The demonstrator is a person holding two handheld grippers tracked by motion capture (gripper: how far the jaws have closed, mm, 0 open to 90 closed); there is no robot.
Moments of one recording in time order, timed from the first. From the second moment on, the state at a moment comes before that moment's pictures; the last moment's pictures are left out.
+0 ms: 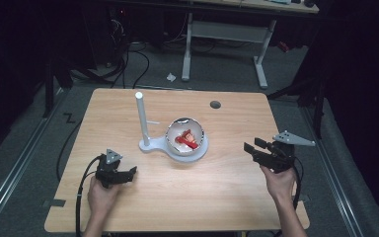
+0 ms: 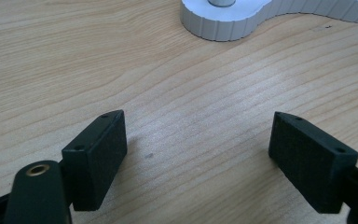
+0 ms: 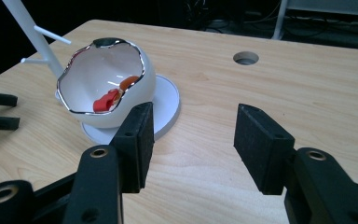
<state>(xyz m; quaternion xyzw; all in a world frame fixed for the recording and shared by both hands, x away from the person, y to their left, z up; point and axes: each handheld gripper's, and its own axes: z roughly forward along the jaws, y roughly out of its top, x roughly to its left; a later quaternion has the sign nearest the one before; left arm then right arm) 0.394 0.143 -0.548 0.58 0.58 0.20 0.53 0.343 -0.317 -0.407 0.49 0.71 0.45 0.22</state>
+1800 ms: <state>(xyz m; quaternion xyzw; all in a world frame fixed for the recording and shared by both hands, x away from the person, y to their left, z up) 0.394 0.143 -0.548 0.58 0.58 0.20 0.53 0.347 -0.285 -0.530 0.50 0.77 0.33 0.22</state>
